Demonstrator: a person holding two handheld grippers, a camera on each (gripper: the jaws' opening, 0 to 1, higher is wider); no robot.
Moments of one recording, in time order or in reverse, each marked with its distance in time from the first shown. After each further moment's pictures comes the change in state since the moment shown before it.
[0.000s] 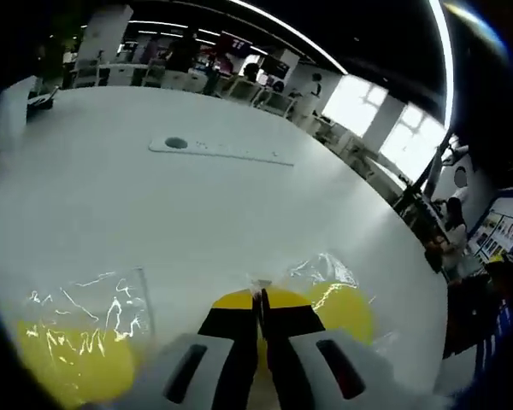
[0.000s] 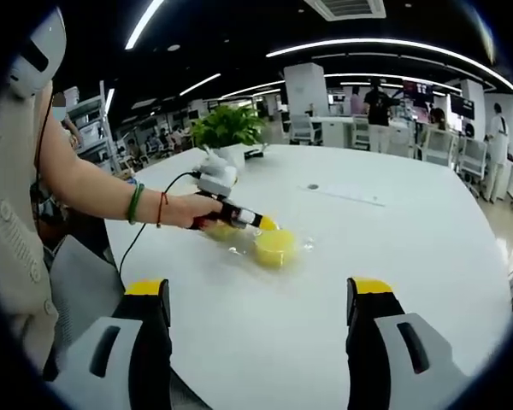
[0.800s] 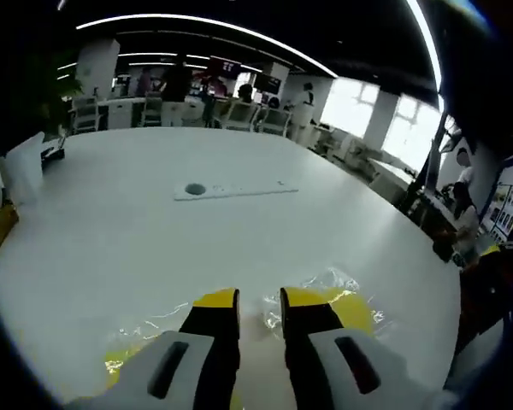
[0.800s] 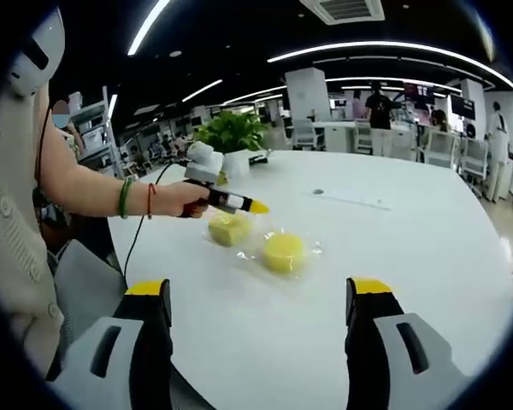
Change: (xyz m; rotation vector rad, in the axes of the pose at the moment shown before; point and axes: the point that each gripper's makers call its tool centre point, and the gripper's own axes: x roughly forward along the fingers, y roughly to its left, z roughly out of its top) left arm -0.067 0.011 0.042 0.159 -0.104 0.070; right arm -0.002 0.016 0.006 0.000 -0.046 0.015
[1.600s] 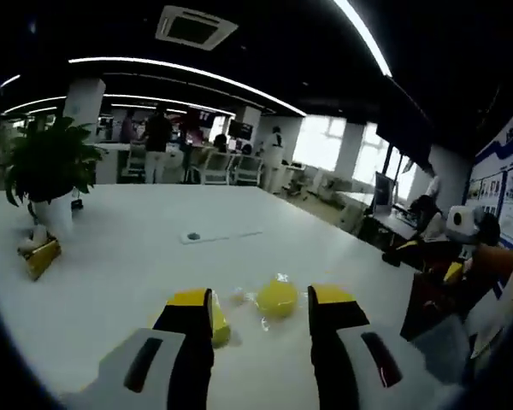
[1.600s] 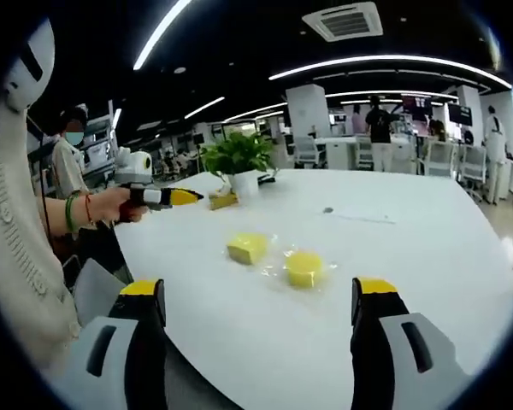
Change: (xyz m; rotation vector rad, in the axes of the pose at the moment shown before) left arm -0.206 -0.031 0.011 0.121 -0.202 -0.117; right arm -0.019 0.049 0.026 0.080 -0.119 0.024
